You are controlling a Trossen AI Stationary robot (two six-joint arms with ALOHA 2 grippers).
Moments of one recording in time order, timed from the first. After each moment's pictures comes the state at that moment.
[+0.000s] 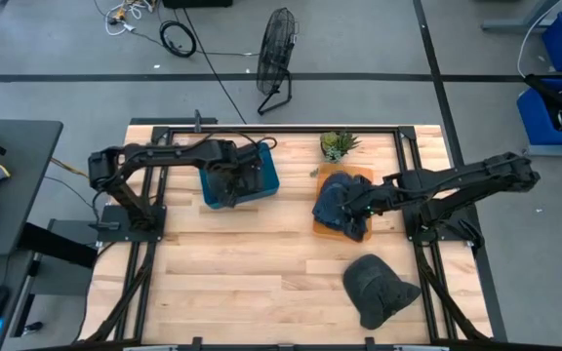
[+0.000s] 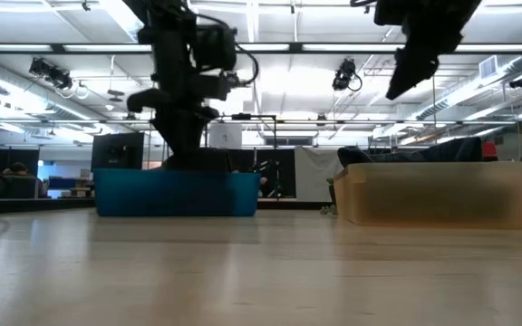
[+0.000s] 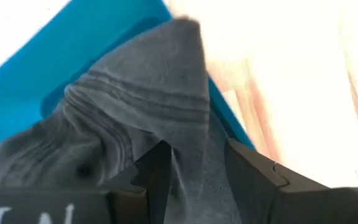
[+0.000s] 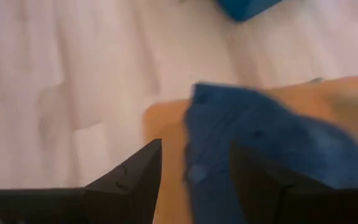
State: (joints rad) left arm 0.30 1.65 1.20 -0.84 -0.04 0.64; right arm 0.15 1.18 0.96 -0.75 0.16 0.37
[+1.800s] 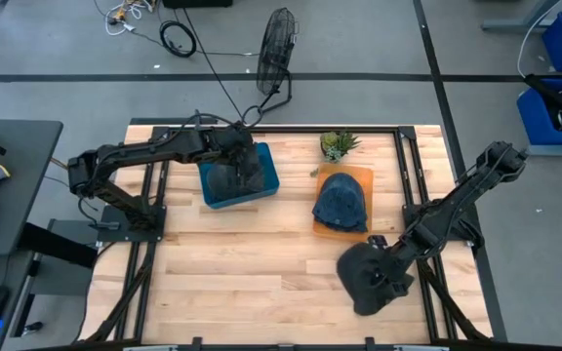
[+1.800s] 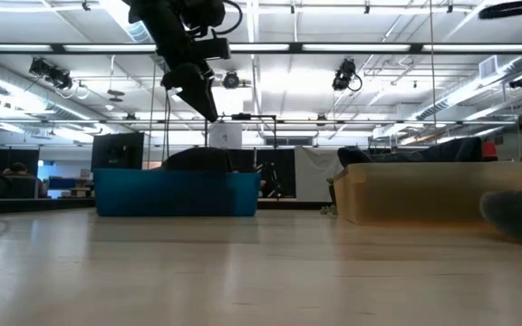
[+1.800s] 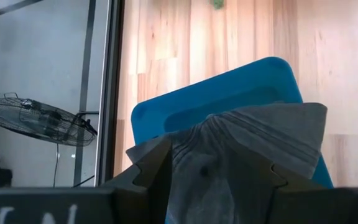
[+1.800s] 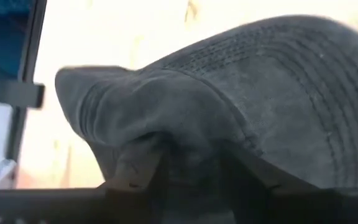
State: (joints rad) left arm 0.35 1.48 1.20 -0.63 -0.21 0.47; right arm 0.73 1.18 0.55 -0.44 -0.01 0.59
